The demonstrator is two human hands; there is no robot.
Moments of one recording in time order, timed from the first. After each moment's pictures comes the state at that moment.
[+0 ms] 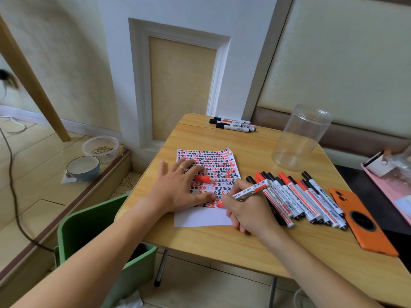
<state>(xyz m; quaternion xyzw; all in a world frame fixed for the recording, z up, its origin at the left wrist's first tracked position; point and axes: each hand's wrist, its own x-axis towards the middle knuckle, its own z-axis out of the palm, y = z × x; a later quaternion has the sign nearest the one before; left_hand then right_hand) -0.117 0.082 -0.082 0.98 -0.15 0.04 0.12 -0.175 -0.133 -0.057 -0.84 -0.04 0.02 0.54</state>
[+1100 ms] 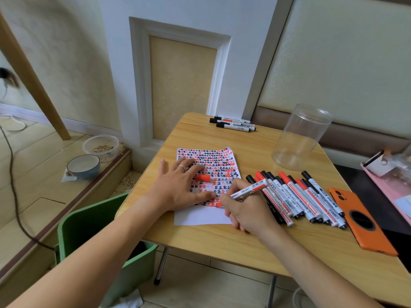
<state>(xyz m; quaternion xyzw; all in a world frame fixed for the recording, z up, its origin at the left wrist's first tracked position) -0.117 0.081 -0.081 0.98 -0.15 0.04 0.12 -0.175 -0.133 -0.059 -0.83 -0.07 0.03 0.55</state>
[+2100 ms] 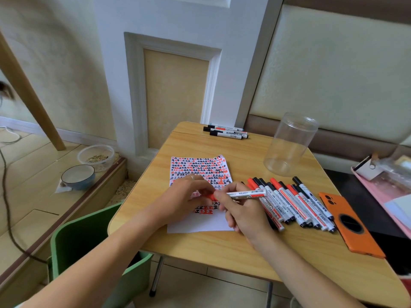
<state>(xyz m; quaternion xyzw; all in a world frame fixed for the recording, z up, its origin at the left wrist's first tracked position) -0.135 0.063 -0.062 0.88 -0.32 0.10 0.34 -0.176 -0.136 -0.057 -0.74 -0.08 -0.01 0.67</state>
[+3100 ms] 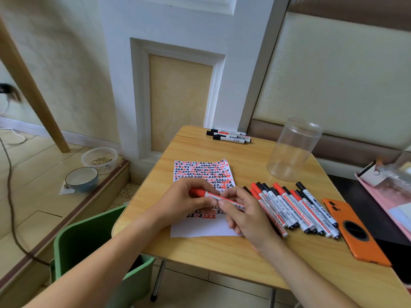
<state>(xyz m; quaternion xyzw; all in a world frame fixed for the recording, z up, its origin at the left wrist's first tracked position) -0.143 0.064 -0.057 0.74 -0.23 -0.02 0.63 -0.175 -0.142 -0.059 -0.76 -0.12 0.02 0.64</state>
